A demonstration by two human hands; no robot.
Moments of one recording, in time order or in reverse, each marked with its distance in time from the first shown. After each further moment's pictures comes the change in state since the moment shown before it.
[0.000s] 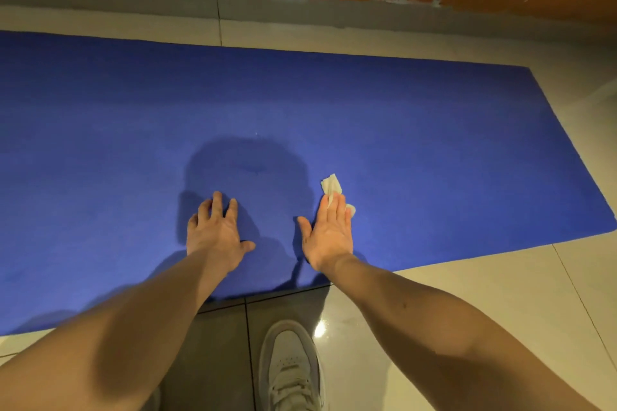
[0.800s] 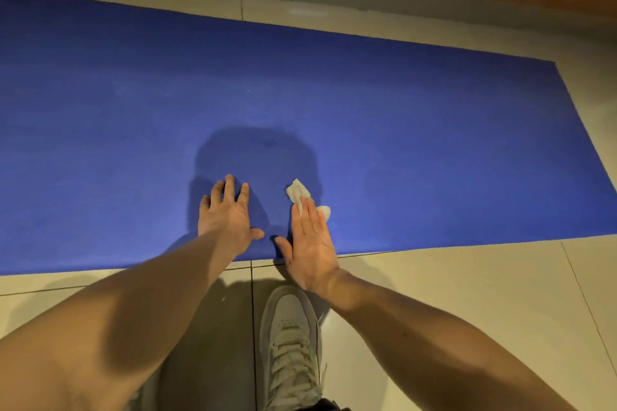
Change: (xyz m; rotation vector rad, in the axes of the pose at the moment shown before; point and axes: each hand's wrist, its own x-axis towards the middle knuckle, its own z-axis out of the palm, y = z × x) left_hand -0.030 0.004 0.018 0.032 -0.015 -0.012; right_hand -0.070 -0.014 0.037 -0.072 -0.035 -0.343
